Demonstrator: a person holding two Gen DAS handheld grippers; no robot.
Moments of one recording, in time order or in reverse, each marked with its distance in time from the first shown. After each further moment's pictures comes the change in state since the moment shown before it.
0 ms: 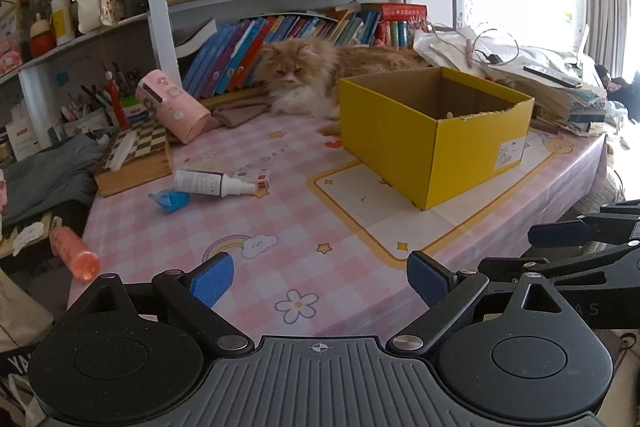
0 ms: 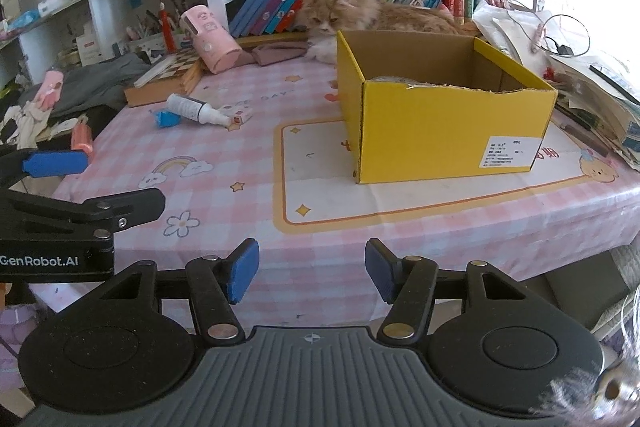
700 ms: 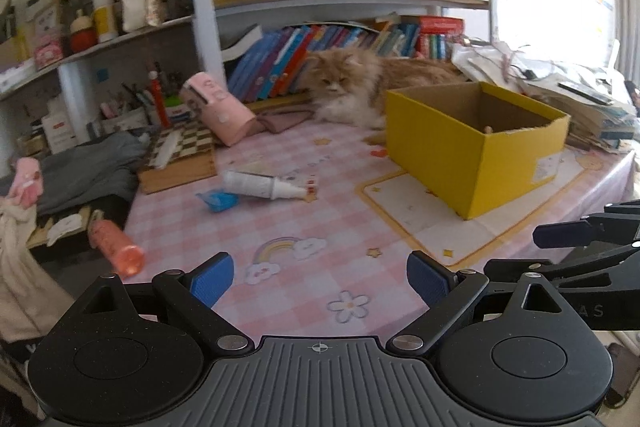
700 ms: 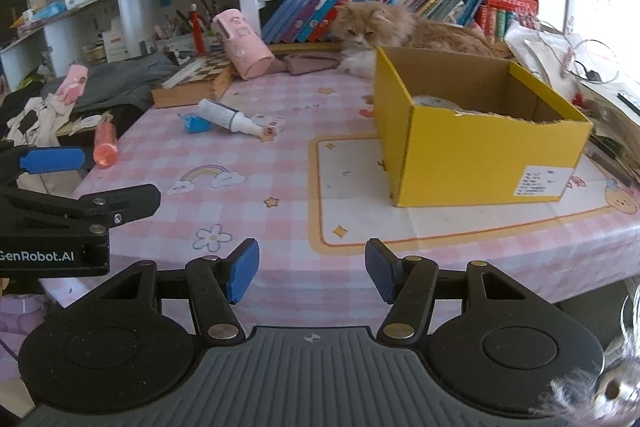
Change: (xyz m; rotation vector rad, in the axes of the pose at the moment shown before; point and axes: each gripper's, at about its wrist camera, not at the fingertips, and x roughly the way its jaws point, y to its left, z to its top) left arm -0.013 0.029 -0.004 -0.048 -0.026 0.102; right arm 0.009 0.027 0.013 -0.073 -0.025 0.062
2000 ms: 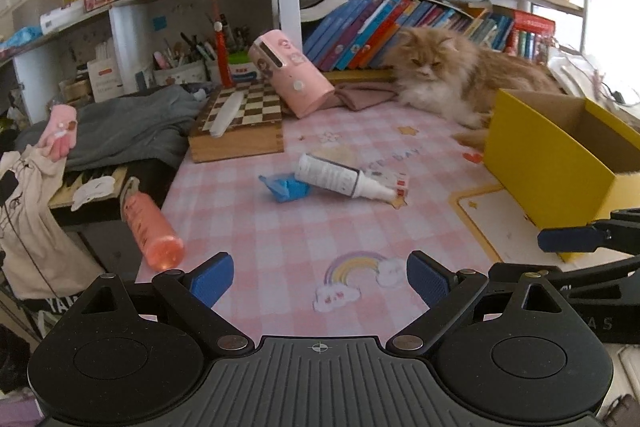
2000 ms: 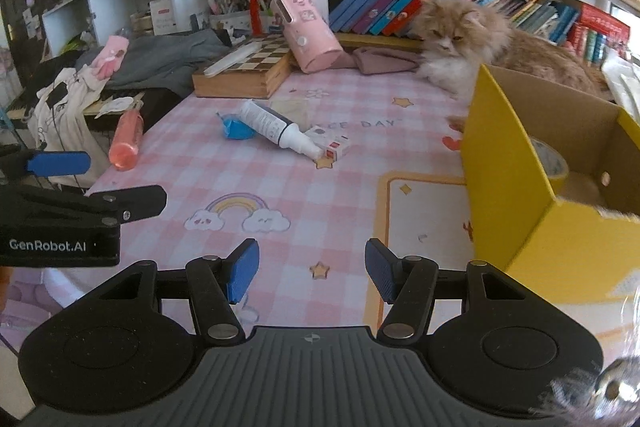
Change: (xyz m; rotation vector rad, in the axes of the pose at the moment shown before) left arm 0.078 0.054 0.027 -0.155 0.094 0.146; right arm 0.103 0.018 0.064 -0.137 0.065 0.172
